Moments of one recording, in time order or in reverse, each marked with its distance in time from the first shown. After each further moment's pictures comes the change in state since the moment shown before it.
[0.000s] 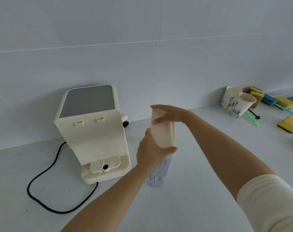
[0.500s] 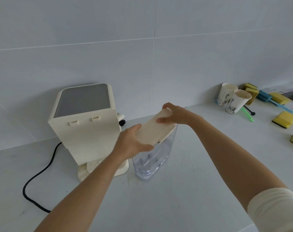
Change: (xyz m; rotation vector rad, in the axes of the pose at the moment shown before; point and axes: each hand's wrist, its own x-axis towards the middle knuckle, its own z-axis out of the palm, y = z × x) left_hand 0.016 -0.014 -0.053 0.120 -0.099 0.144; right_hand -0.019 0.025 -0.003 -0.062 0.170 0.103
